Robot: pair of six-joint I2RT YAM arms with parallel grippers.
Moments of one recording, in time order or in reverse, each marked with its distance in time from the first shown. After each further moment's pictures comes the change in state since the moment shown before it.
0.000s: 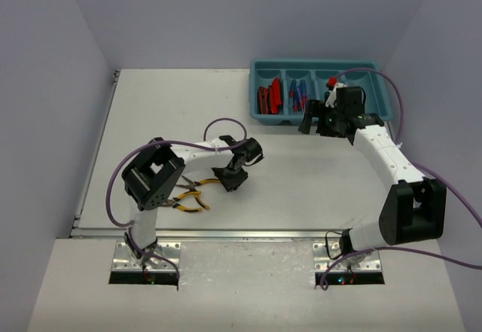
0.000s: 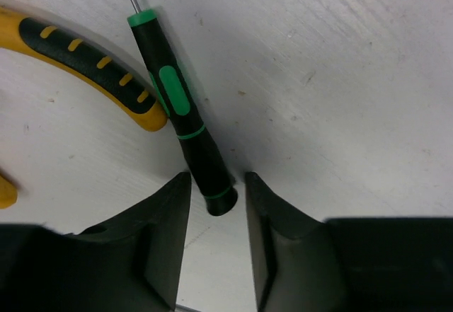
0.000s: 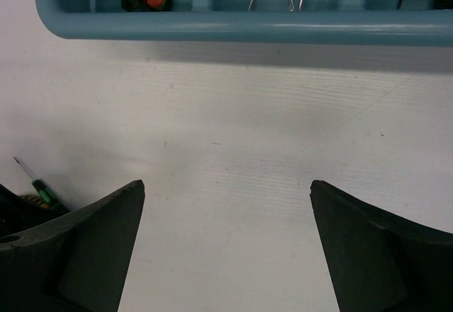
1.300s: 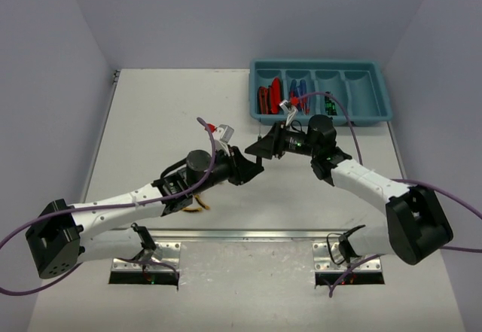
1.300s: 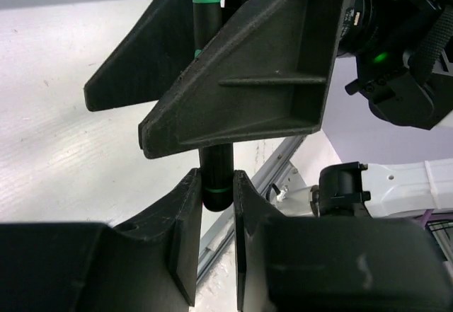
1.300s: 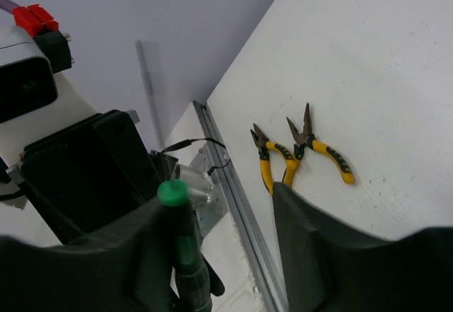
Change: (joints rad) left arm -0.097 -0.816 -0.642 1.181 0.293 0.779; right arm 0.353 -0.099 -0.415 0.992 -0.609 0.552
